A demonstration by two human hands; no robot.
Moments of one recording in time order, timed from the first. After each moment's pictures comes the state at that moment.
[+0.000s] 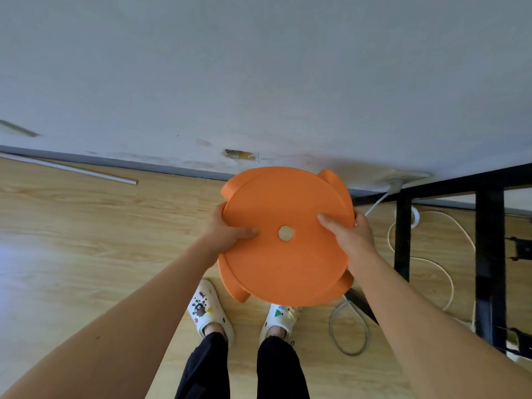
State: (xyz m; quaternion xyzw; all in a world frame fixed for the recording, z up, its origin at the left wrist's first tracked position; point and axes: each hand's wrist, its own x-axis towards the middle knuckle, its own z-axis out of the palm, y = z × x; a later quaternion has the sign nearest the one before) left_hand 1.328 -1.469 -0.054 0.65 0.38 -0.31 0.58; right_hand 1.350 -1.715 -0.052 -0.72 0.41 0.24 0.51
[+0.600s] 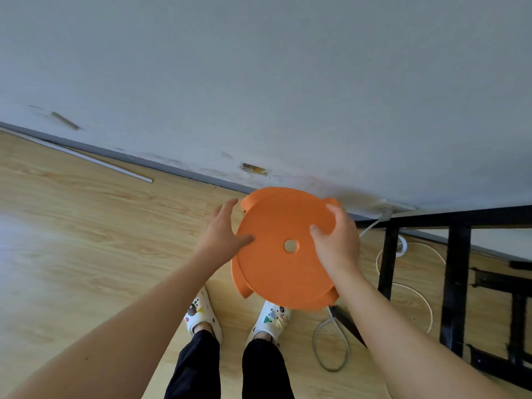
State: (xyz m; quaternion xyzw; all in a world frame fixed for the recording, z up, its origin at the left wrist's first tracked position) left_hand 1.312 -1.466 0.013 0.84 0.25 -0.23 0.41; right_hand 1.352 -1.671 0.026 -0.91 0.17 0.18 0.34
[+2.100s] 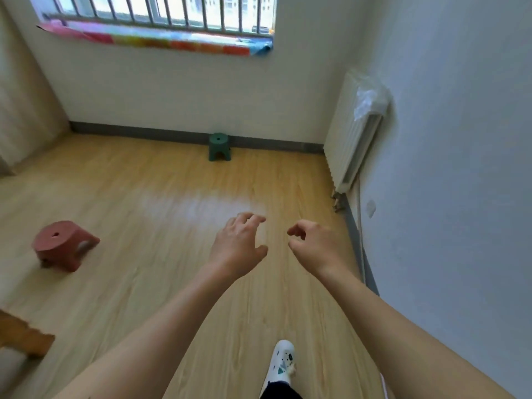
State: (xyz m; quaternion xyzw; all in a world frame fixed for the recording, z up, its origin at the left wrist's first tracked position) left_hand 0.804 -0.943 0.389 0.73 0.64 0.16 0.17; right_hand 0.970 -0.934 0.394 -0.66 -0.69 0.20 0.20
